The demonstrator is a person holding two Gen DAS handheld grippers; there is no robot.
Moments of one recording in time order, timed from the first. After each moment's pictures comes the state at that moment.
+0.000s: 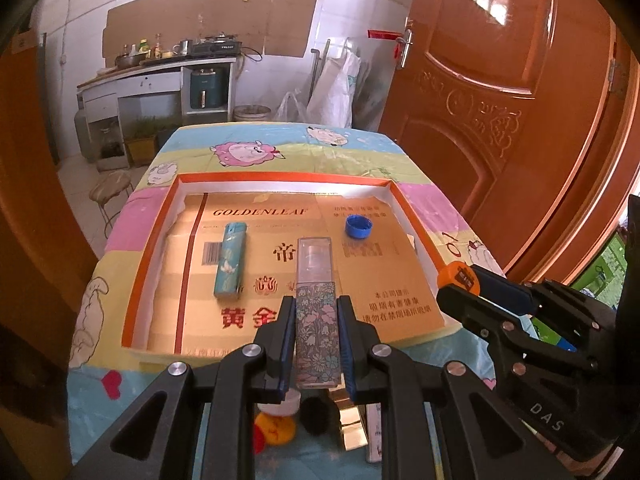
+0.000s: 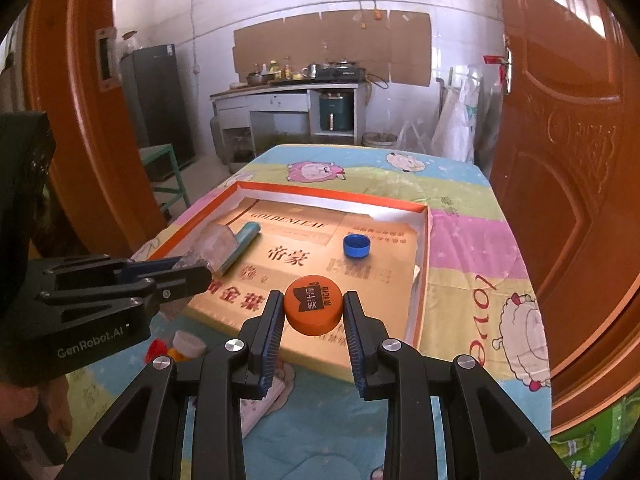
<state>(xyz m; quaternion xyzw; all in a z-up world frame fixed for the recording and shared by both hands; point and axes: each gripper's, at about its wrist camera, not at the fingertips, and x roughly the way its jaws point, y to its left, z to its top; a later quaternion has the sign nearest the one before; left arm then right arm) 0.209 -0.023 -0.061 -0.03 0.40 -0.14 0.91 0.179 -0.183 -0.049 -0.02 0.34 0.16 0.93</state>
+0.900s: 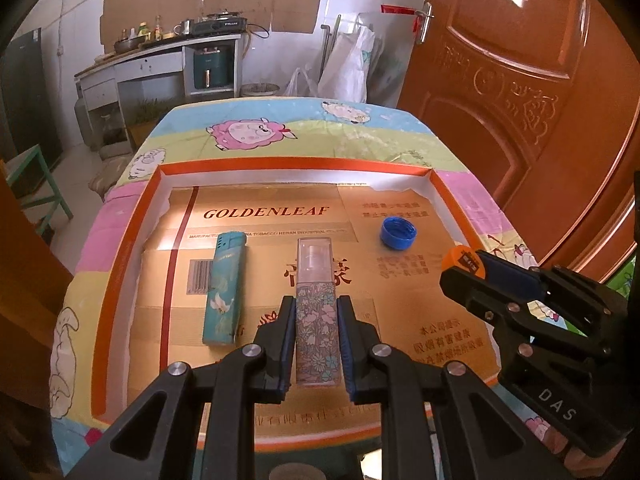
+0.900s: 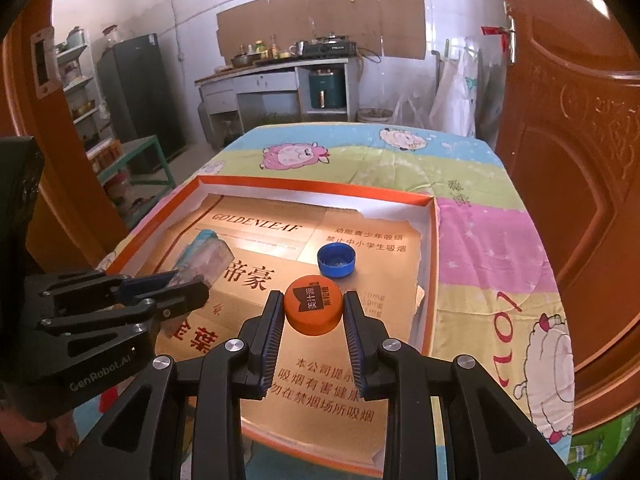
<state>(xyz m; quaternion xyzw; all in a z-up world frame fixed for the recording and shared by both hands) 0.278 -0.032 -0.096 -0.02 0.44 -0.12 0.89 0.261 -0.187 -0.082 0.00 0.38 0.15 0.91</state>
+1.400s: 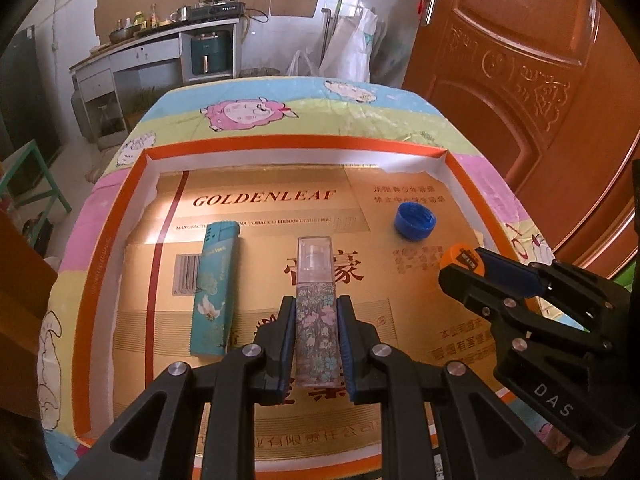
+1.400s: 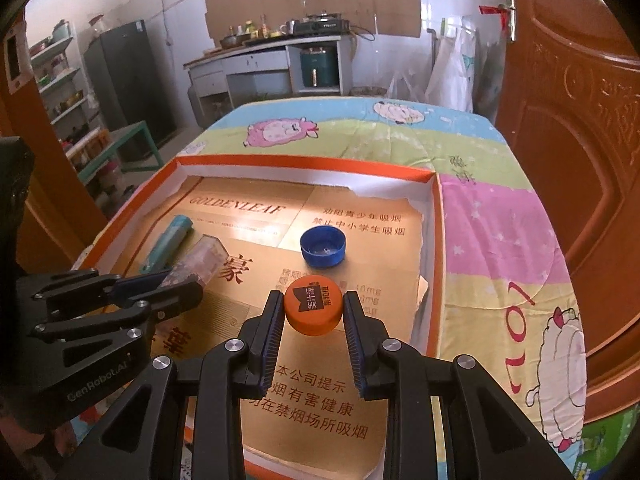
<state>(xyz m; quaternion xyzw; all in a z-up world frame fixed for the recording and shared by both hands) 0.298 -0.038 -0.117 -0.01 0.47 -0.12 0.88 0.286 -0.186 -0.104 -0.01 0.42 0.14 0.89</state>
